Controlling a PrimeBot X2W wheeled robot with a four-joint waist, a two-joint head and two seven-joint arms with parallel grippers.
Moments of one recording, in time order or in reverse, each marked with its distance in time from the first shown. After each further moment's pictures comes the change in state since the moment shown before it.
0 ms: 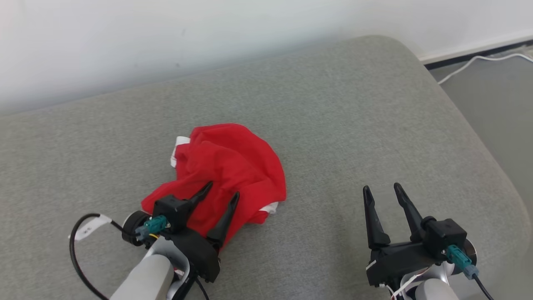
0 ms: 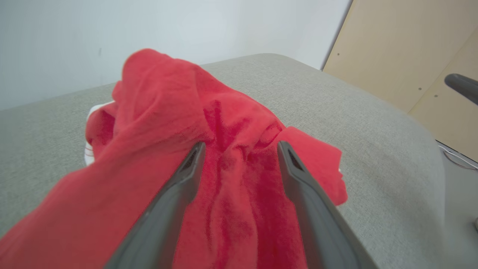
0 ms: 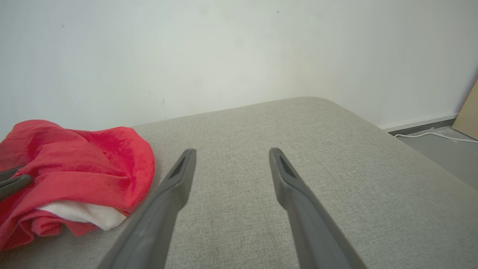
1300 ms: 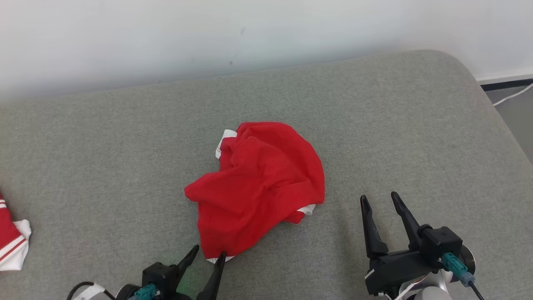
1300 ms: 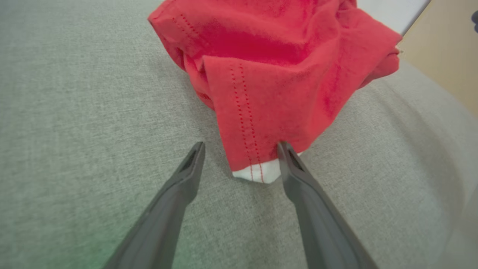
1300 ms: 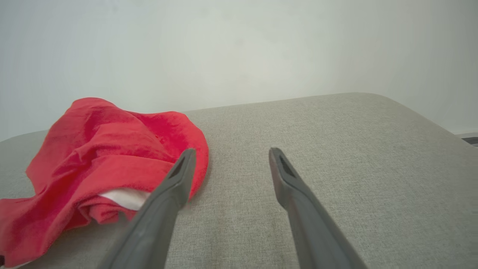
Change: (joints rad) left arm 0.279 0.012 0.041 -0.074 -0.023 0.080 -0.068; right arm 0.035 0.000 0.011 -0.002 -0.021 0.000 0.000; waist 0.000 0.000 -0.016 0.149
